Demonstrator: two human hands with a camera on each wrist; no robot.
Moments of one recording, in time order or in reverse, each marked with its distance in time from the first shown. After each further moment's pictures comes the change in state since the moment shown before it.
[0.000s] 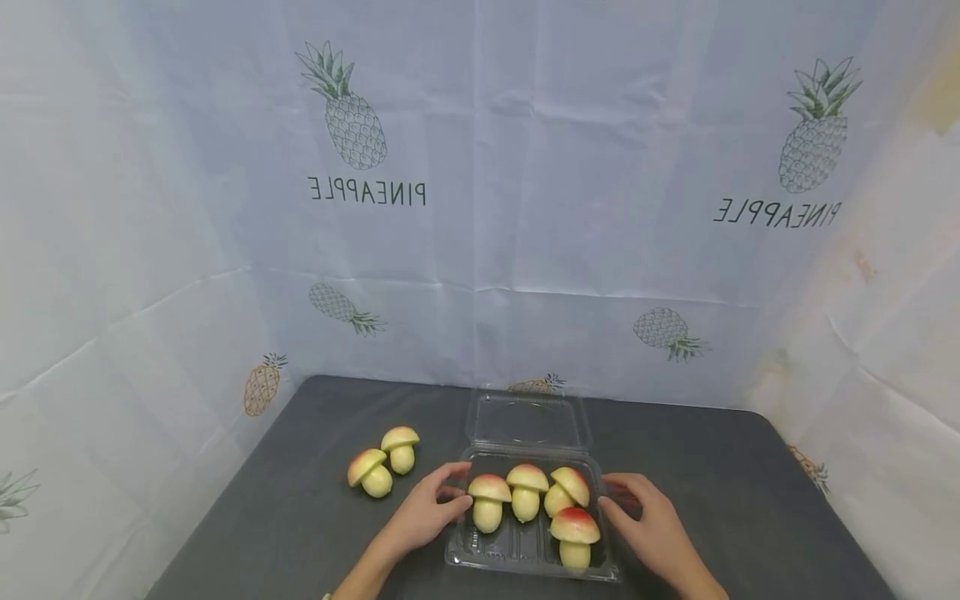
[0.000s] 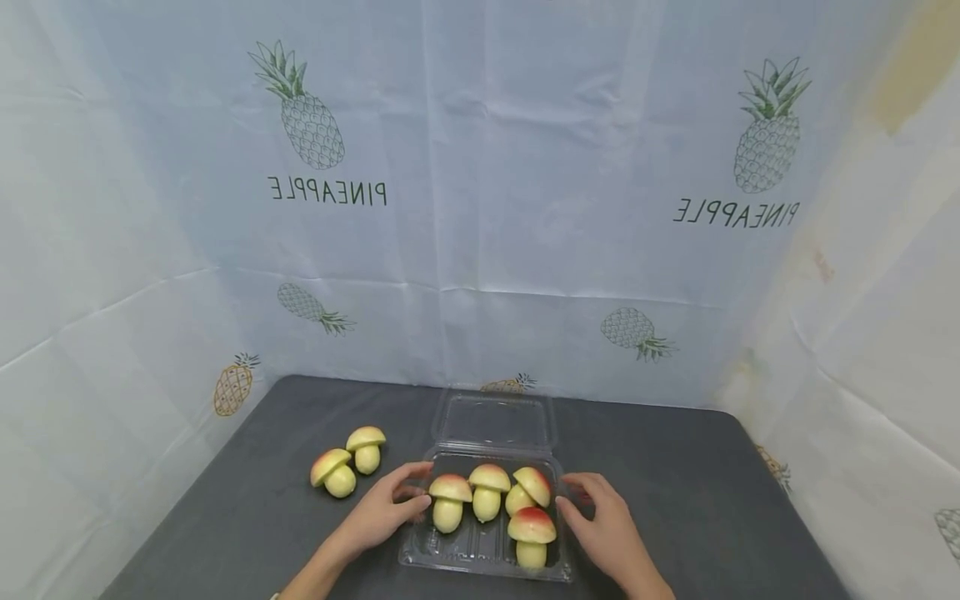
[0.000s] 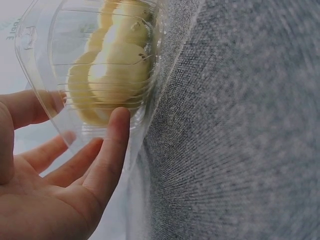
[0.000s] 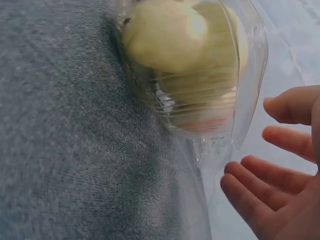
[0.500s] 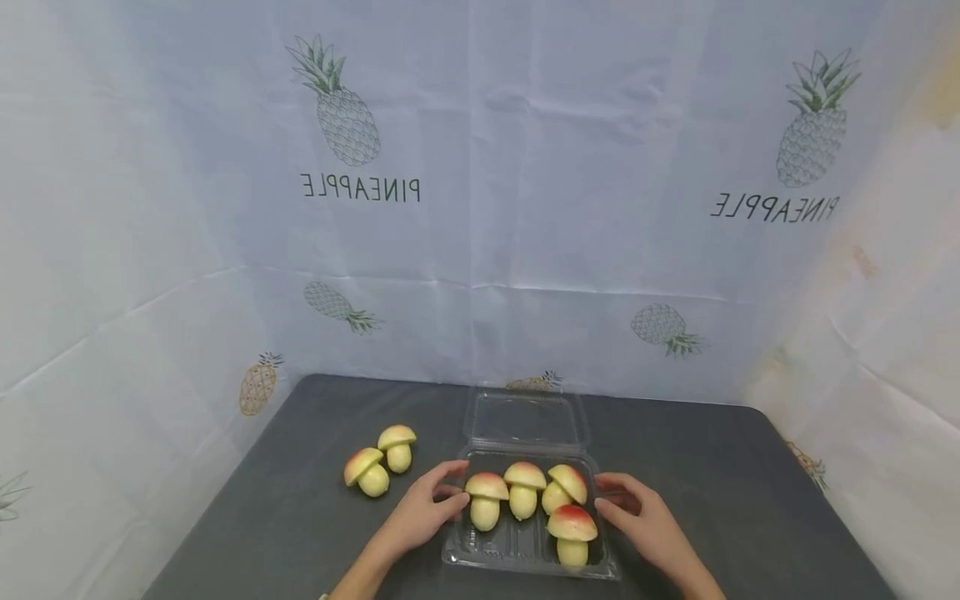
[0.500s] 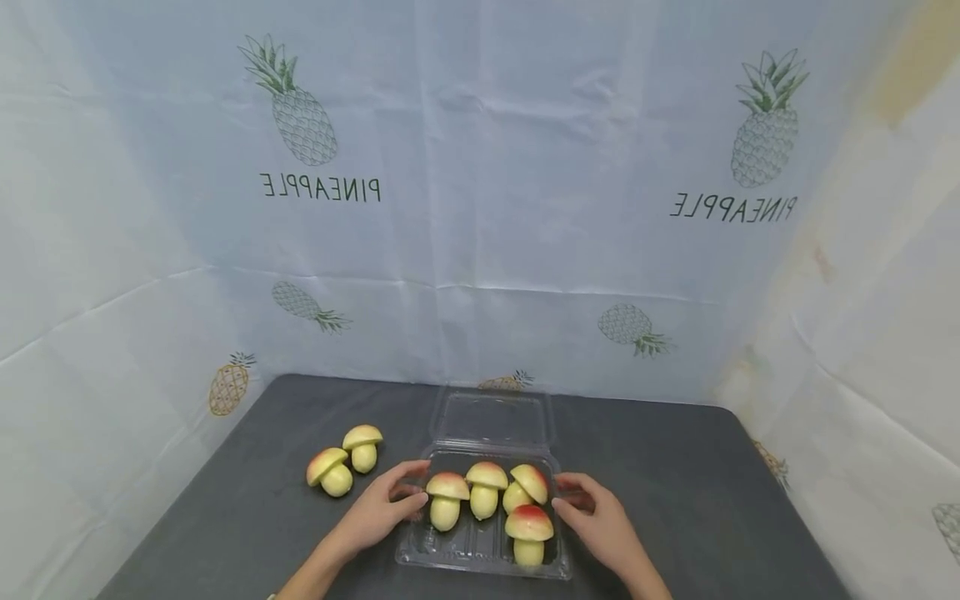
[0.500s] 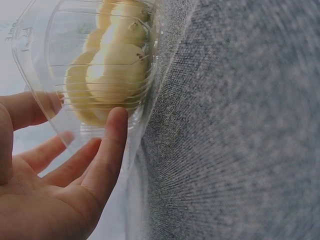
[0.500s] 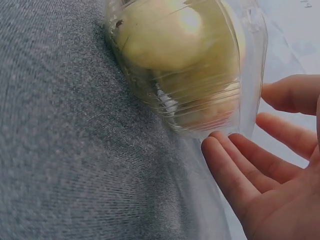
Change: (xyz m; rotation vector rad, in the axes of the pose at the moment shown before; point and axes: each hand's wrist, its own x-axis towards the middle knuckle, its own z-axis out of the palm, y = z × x) left_hand -0.001 0.003 0.002 -0.018 0.014 0.007; right_hand 0.005 0.012 -0.003 0.353 -0.203 0.114
